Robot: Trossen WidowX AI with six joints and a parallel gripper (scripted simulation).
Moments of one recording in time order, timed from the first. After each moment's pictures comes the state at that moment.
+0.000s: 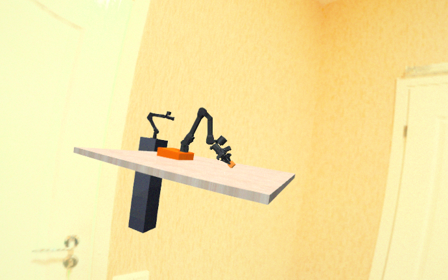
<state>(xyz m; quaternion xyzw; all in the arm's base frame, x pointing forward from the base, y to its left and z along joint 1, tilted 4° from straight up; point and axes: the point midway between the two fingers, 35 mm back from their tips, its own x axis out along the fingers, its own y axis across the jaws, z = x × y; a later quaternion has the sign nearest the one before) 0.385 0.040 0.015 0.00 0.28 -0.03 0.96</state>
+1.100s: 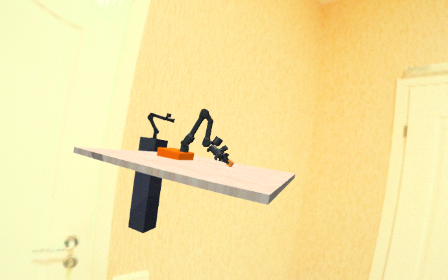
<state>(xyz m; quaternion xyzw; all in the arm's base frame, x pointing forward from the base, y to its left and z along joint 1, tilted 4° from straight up) 0.370 0.037 0.016 -0.01 0.21 -0.03 0.98</state>
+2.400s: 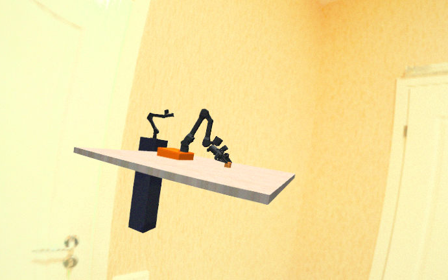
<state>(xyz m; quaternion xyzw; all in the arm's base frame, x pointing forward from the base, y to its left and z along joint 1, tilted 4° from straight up) 0.370 0.037 0.017 -0.01 0.21 -0.03 0.98</state>
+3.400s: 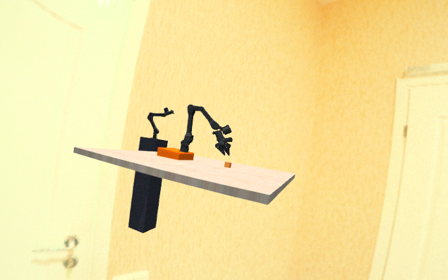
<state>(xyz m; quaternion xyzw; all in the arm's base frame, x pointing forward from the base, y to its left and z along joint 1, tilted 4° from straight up) 0.347 0.039 0.083 0.00 0.45 -0.03 0.89</state>
